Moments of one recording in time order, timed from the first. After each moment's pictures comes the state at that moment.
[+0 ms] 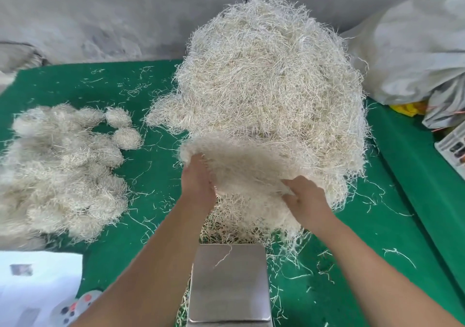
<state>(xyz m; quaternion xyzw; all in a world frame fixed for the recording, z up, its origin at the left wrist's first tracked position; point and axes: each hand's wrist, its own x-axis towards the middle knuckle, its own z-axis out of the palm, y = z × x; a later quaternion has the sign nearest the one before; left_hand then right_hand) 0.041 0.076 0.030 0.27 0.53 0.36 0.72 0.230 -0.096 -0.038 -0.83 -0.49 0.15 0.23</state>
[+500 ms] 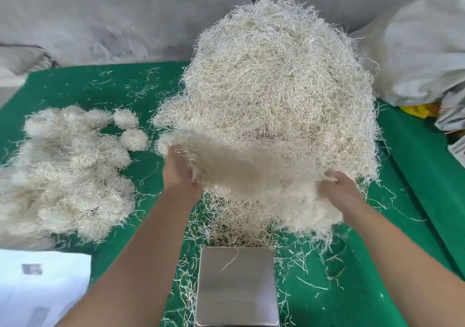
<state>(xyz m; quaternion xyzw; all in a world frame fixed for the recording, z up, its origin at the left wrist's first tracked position) 0.004 0.103 0.056 0.27 0.54 0.39 0.70 0.276 -0.096 -0.019 -0.84 -0.13 0.33 0.40</state>
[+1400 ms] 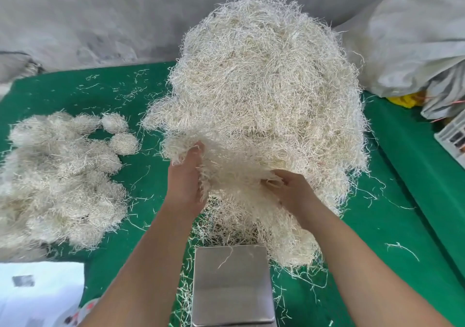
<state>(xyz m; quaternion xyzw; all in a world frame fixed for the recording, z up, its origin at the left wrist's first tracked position) 0.016 0.070 0.056 0.37 0.49 0.31 0.72 0.189 -0.073 0.018 -0.73 -0.26 0.40 0.49</state>
